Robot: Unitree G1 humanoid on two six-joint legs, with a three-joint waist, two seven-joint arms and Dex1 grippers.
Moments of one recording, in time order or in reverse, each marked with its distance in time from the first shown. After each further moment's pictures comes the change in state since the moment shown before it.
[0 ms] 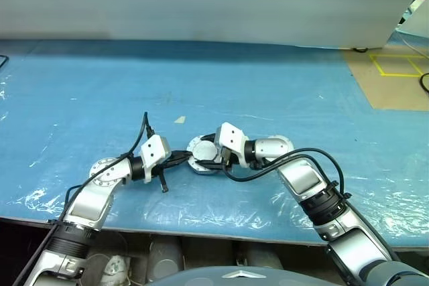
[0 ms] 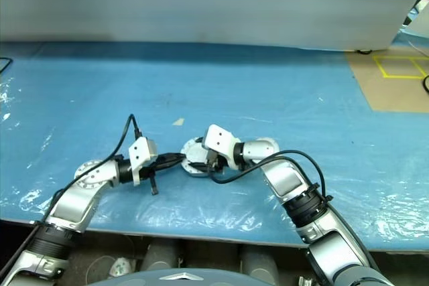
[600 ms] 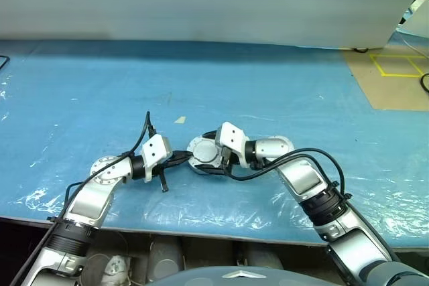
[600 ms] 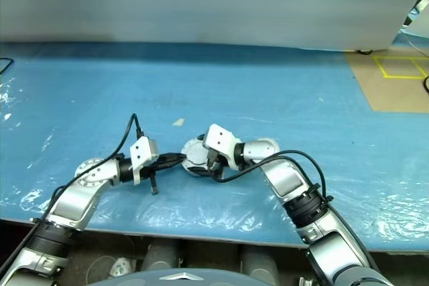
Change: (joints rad) left arm -0.008 0.008 -0.006 -0.001 -0.015 0.017 -0.013; right arm 0.012 0.010 -0.027 -0.008 0.038 0.028 0.011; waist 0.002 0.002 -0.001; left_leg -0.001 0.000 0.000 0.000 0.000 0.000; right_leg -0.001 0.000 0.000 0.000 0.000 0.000
